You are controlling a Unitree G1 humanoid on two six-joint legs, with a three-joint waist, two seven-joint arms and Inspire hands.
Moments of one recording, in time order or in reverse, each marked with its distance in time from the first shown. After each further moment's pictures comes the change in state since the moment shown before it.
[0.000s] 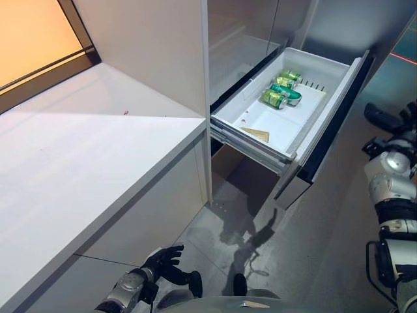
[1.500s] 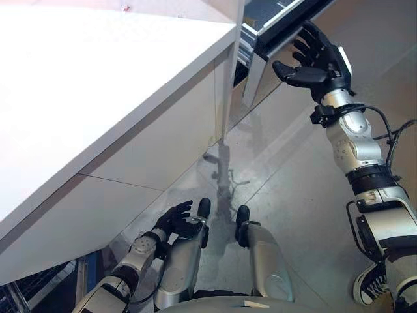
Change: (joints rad) left arm -0.202 -0.037 0.042 -0.010 -0.069 -0.066 0.051; right arm -0.327 0.010 0.331 -0.129 -0.003 -0.038 0.552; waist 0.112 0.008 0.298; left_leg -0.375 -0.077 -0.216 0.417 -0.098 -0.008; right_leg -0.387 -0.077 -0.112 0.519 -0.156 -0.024
